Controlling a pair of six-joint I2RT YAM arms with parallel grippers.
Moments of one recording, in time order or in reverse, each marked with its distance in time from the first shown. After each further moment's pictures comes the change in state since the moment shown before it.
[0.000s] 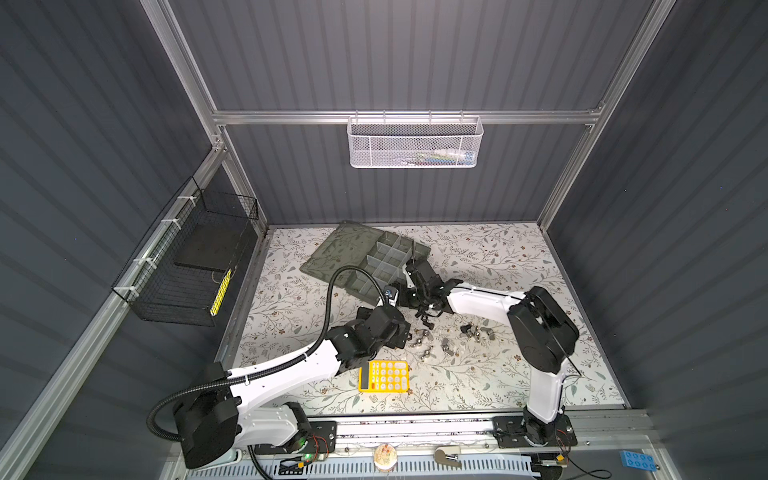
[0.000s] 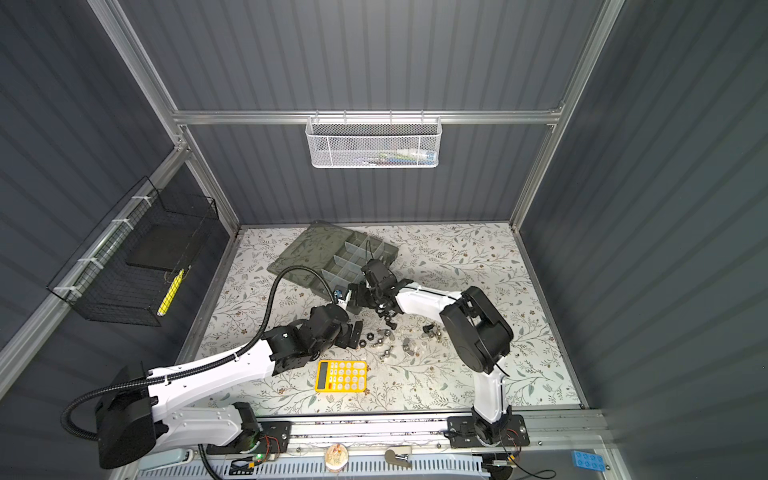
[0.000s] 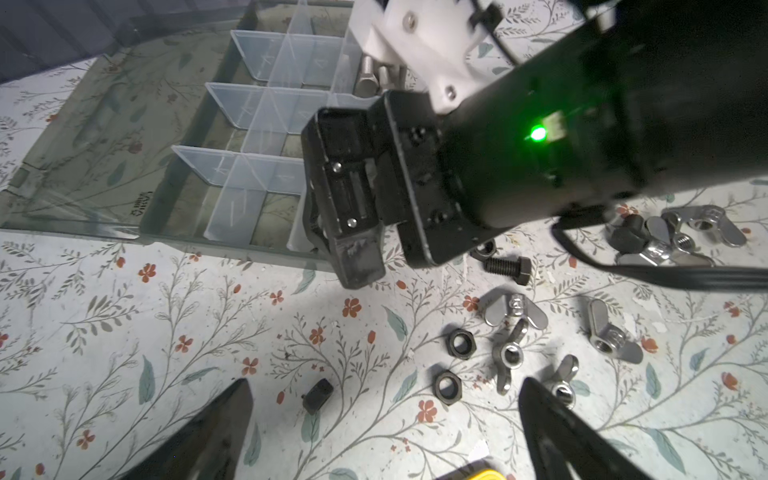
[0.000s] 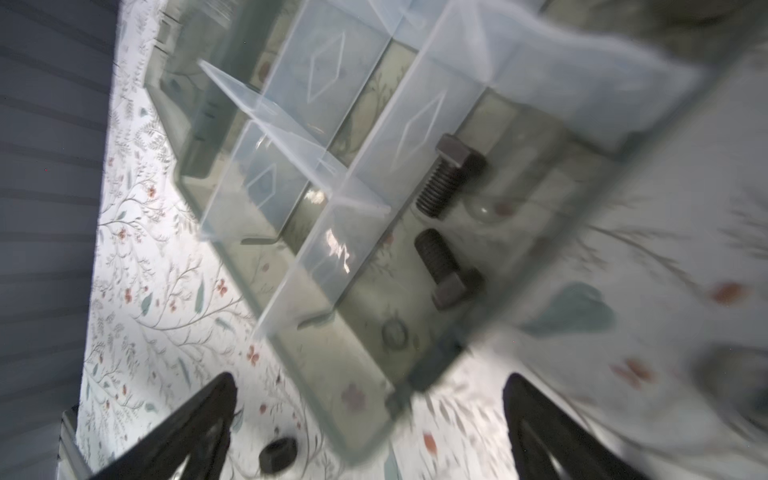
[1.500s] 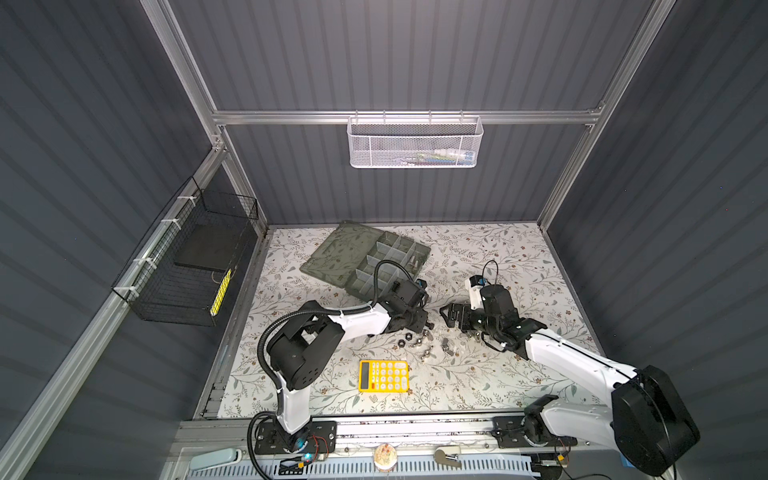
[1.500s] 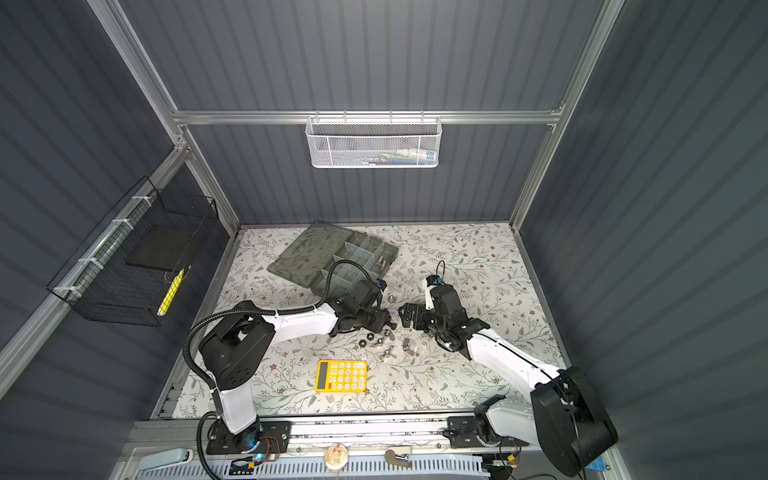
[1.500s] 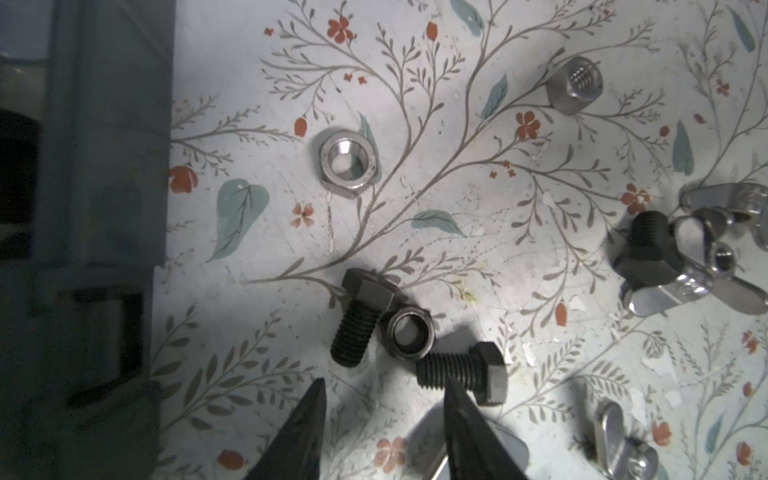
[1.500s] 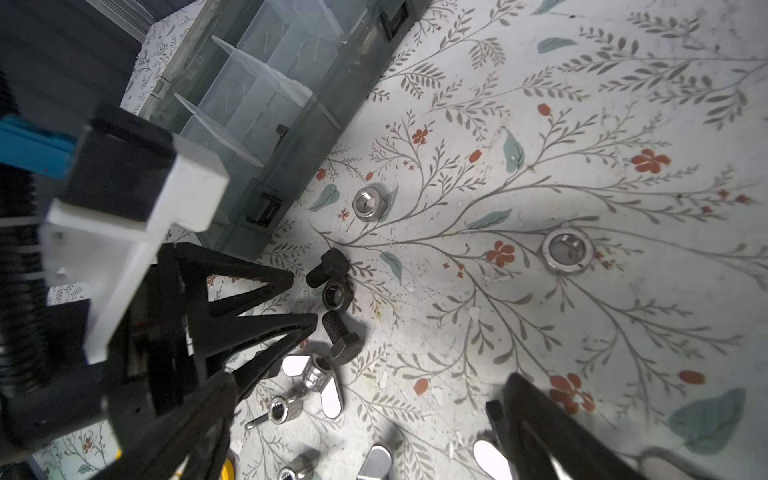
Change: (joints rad) left arm 0.148 0.606 0.290 0.163 0.438 0.067; right arm -0.243 -0.651 -0.615 0.080 -0.018 -0.205
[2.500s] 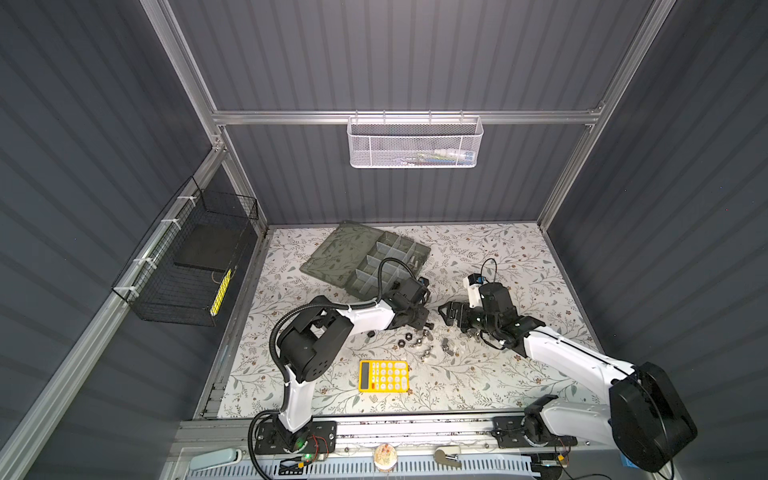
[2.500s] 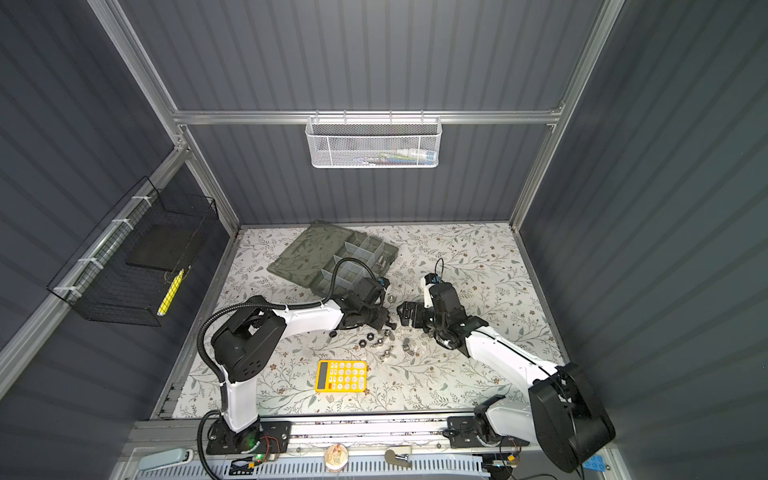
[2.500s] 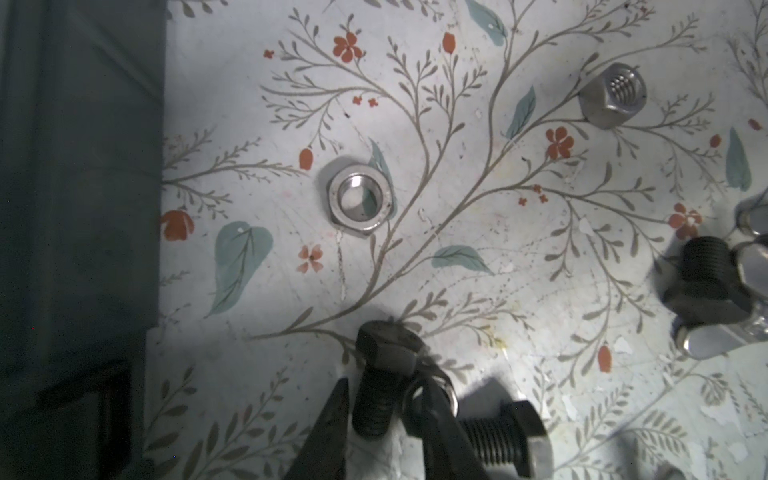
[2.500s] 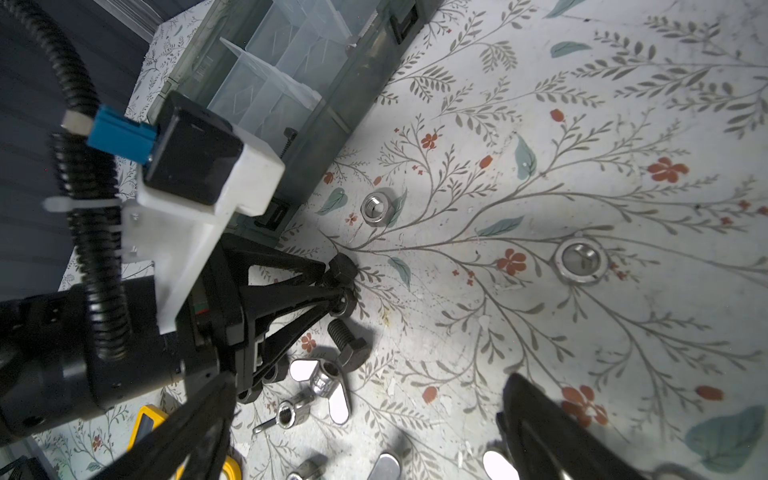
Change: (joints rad) left arm 0.024 0.072 0.063 0.016 -0.012 0.053; right arm 0.000 0.023 0.019 0.002 -0.011 0.000
